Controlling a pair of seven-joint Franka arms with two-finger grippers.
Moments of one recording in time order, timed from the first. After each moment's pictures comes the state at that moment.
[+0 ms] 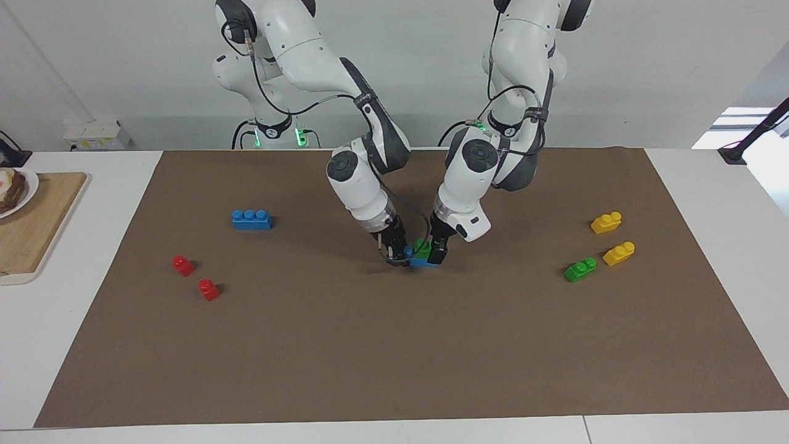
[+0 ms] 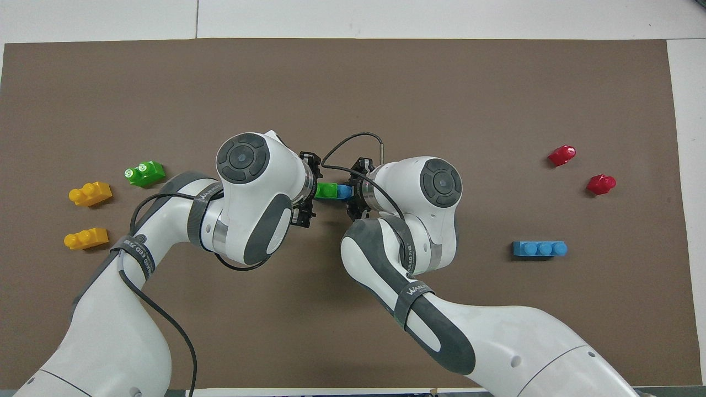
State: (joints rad) left arm -0.45 0.32 -0.11 -1.91 -0.16 2.31 -1.77; right arm 0.58 0.45 0.00 -1.89 0.55 2.59 1.80
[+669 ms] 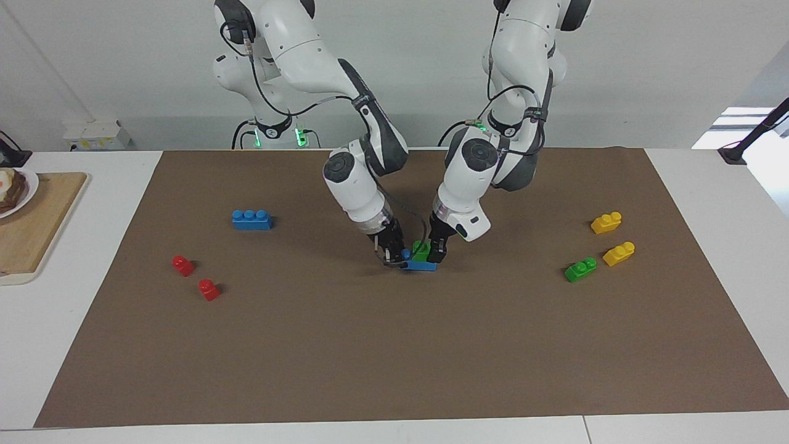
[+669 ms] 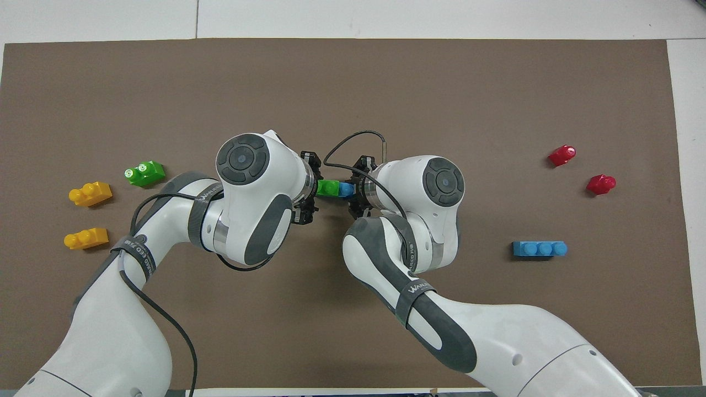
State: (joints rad) left arm -0.45 0.32 -0.11 -1.91 -0.16 2.33 -1.80; right arm 0.57 0.45 0.00 -1.89 0.55 2.60 1.80
